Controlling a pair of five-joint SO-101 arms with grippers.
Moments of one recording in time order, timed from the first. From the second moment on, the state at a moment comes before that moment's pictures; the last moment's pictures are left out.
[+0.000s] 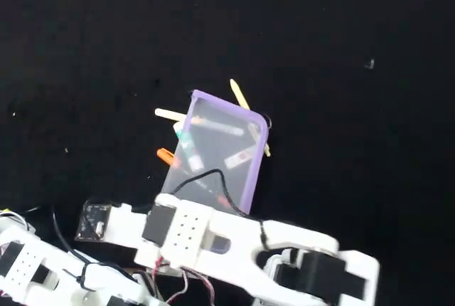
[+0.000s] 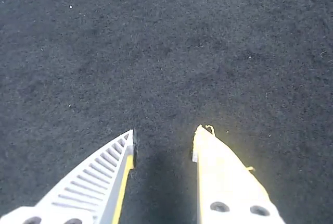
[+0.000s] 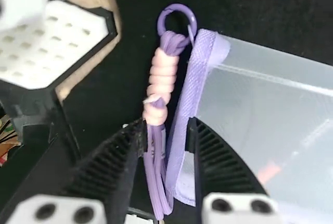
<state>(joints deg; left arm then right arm) -72.8 -60.2 87.3 25.5 -2.0 -71.7 -12.4 36.2 74.0 11.9</state>
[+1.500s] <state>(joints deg) -78.3 -60.1 64.5 54.9 2.2 -74.2 -17.9 44.5 67.1 9.7</state>
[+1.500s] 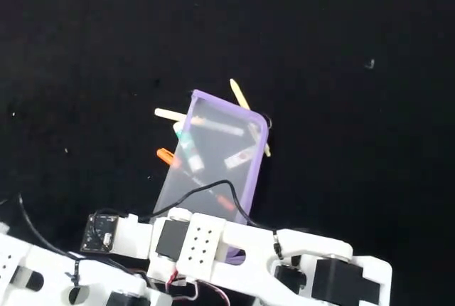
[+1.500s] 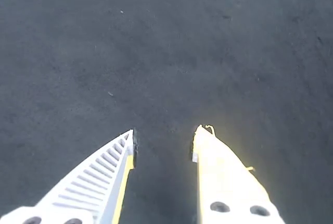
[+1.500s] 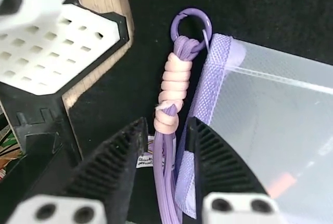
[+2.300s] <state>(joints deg) -71.3 -60.2 63.2 60.6 1.8 -52.0 -17.9 45.7 66.9 17.6</state>
